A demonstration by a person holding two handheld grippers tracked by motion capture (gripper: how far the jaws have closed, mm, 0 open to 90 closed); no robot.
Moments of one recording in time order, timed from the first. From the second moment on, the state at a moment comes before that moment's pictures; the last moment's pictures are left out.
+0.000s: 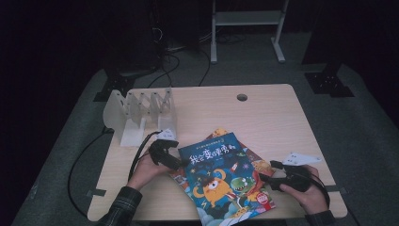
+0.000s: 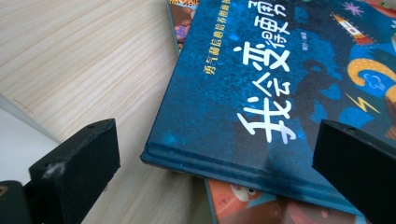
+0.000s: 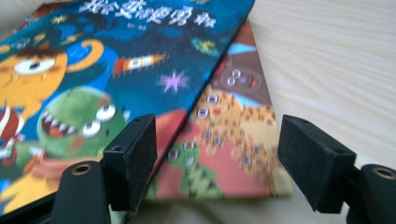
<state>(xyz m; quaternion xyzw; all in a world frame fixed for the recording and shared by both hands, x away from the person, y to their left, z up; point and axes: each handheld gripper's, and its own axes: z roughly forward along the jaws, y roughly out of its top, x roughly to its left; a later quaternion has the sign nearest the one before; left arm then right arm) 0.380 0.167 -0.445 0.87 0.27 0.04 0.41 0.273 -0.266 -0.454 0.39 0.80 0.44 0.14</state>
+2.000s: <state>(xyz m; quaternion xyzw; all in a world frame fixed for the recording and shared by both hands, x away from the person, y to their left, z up) 0.380 0.159 -0.447 0.89 0.28 0.01 0.37 0.199 -0.286 -0.463 0.36 0.82 0.43 0.12</state>
